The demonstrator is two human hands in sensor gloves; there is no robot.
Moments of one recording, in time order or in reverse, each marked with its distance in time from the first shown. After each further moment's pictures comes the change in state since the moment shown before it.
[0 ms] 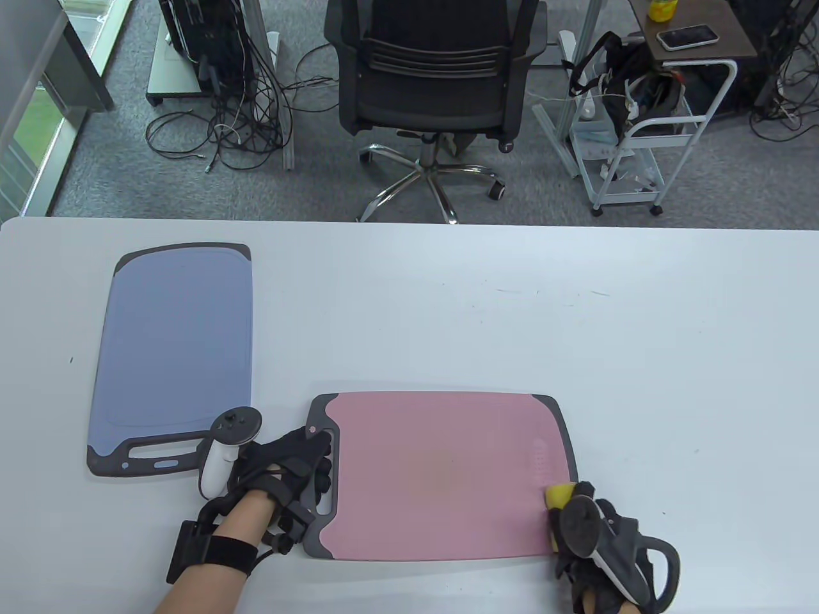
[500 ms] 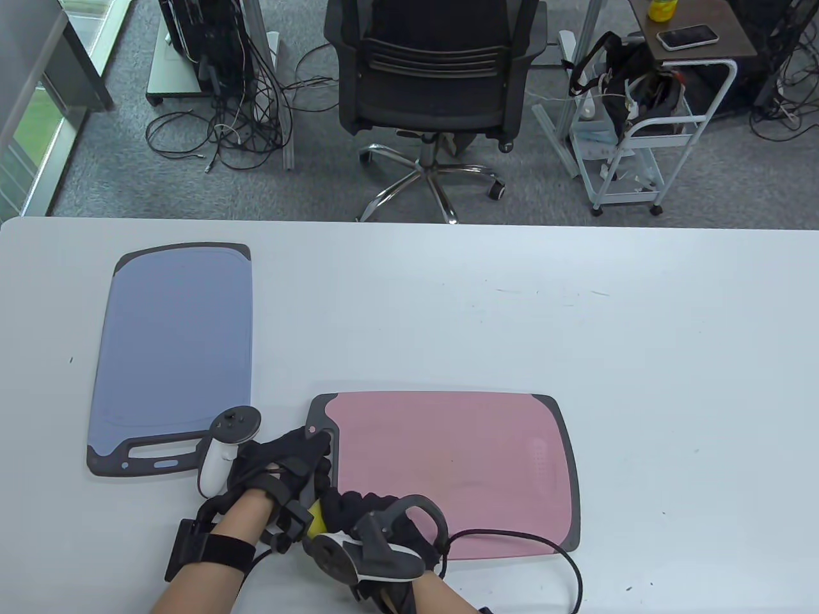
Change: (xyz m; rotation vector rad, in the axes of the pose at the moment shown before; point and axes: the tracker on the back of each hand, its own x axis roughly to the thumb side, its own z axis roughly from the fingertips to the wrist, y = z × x) left_hand -0.001 0.001 -0.001 -0.028 -0.001 0.015; right_hand 0.277 0.008 0.060 -0.053 -0.875 0.169
